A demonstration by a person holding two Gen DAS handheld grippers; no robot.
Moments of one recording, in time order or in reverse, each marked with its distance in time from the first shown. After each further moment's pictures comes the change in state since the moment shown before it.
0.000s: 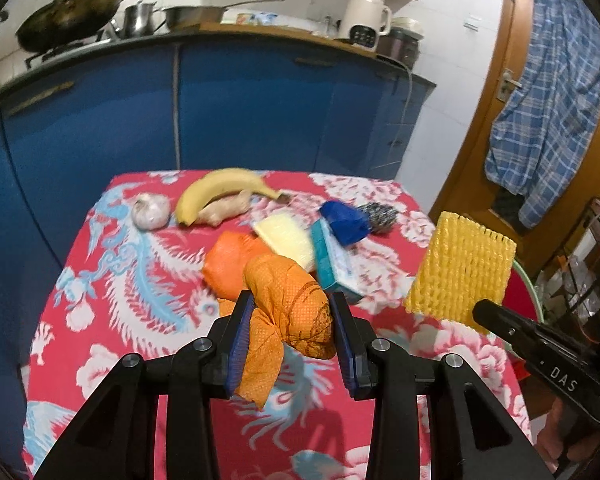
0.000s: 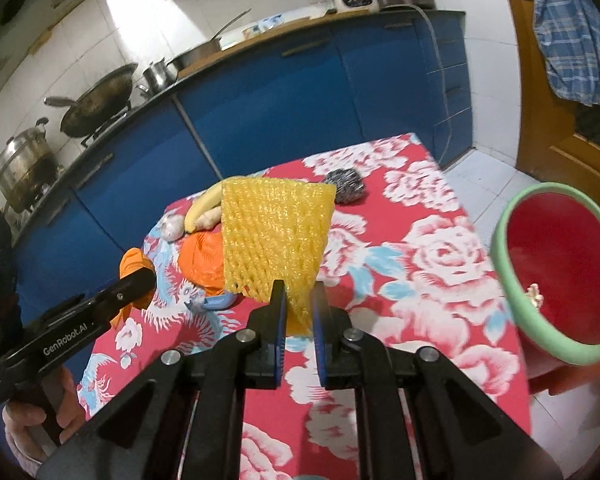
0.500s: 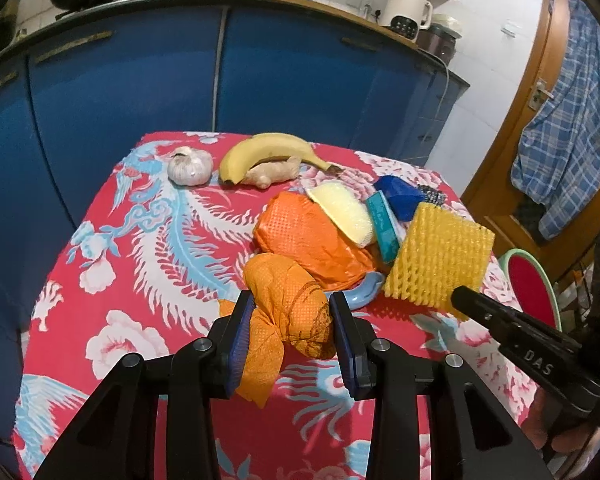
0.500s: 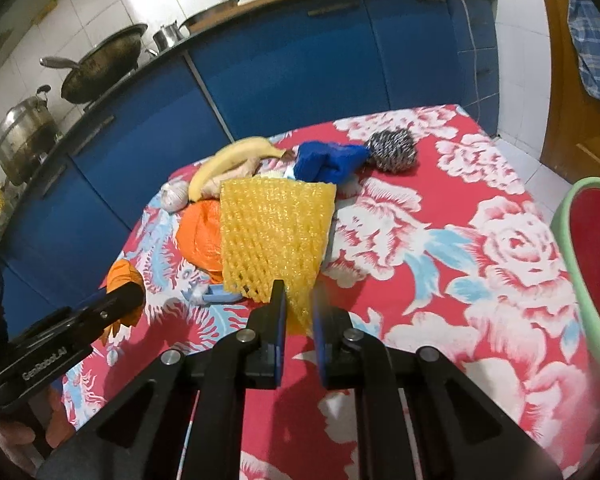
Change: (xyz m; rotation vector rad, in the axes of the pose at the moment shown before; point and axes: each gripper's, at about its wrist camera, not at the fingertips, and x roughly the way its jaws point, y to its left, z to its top) left arm 0.019 0.047 -0.024 -0.098 0.054 0.054; right arm 0.072 0.026 -0.009 -0.060 0.101 0.043
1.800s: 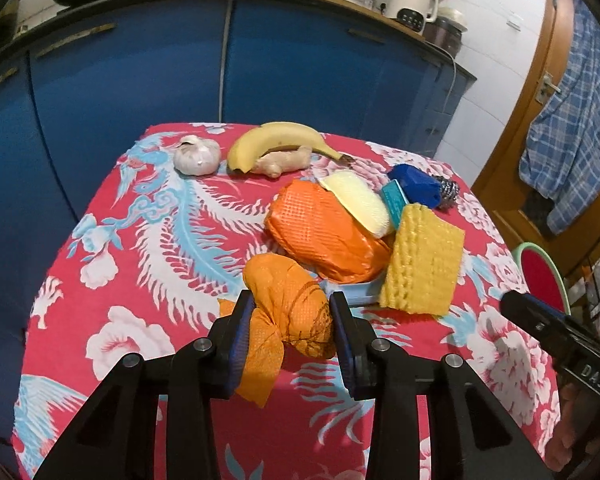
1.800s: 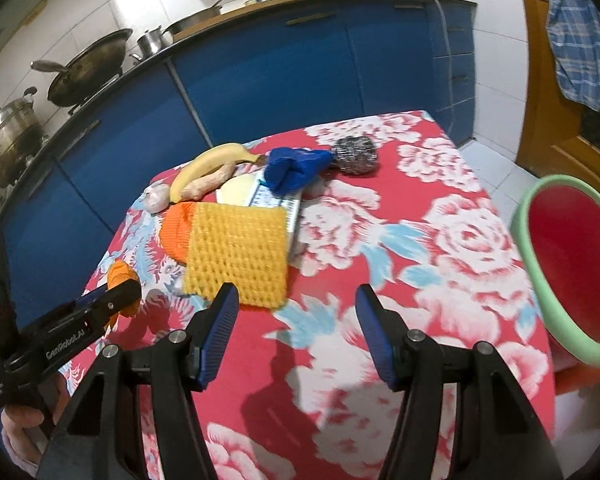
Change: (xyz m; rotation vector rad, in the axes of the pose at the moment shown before) left arm 0.013 0.009 -0.007 -0.006 0.020 0.028; right arm -0.018 -0.006 -0.006 -0.004 -0.005 -0.079
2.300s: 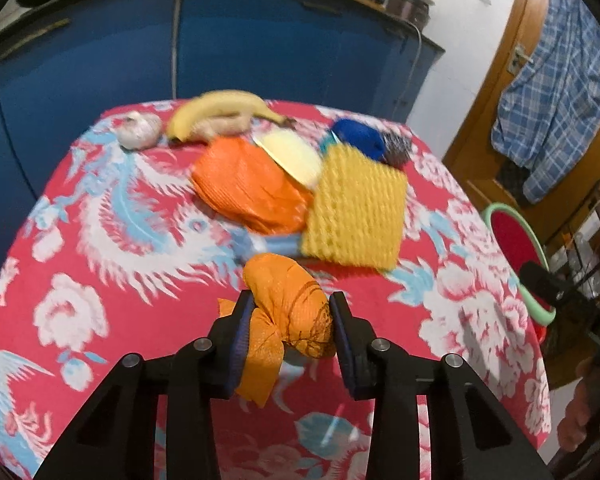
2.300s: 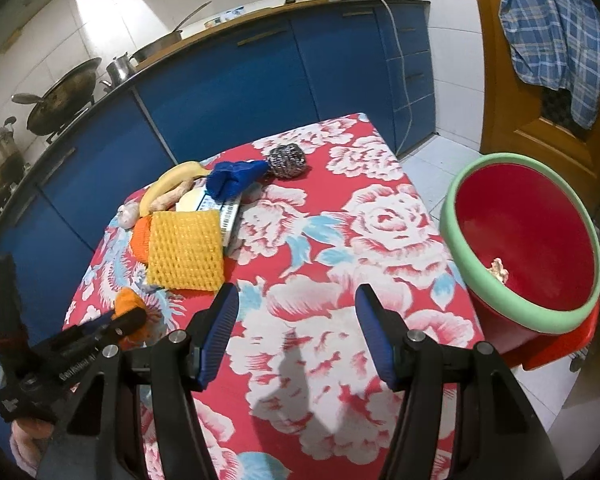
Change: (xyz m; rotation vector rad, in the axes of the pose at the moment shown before) left arm 0.004 -0.039 -0.021 0.064 0.063 -0.079; right arm -0.047 -0.047 -0.018 0.088 -0.044 -0.077
